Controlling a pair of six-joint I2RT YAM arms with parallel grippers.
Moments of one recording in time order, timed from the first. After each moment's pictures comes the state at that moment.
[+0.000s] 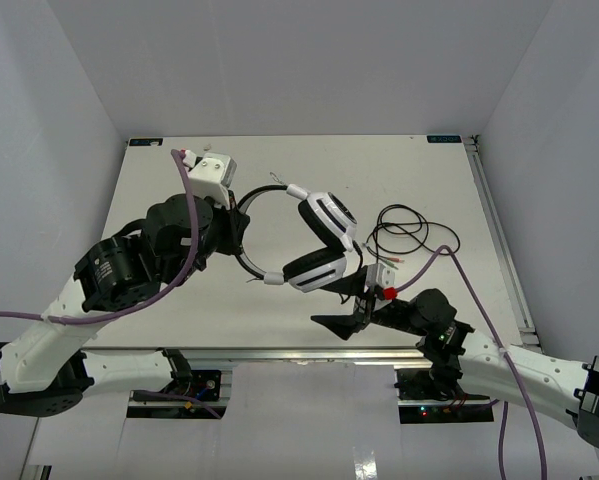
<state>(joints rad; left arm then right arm) -1.05 1.07 1.63 -0.97 -0.58 -0.40 1.04 0.69 0.23 0.64 -0.33 0.07</state>
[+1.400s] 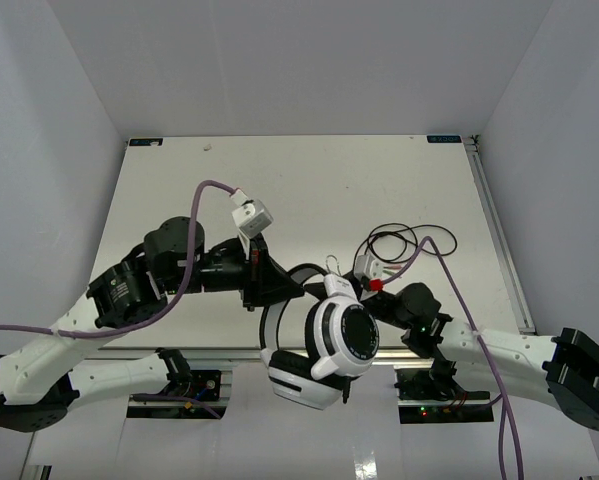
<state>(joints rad) -1.05 0.91 1.29 -0.59 0.35 -0.47 1.04 0.94 0.25 0.92 -0.25 0.04</state>
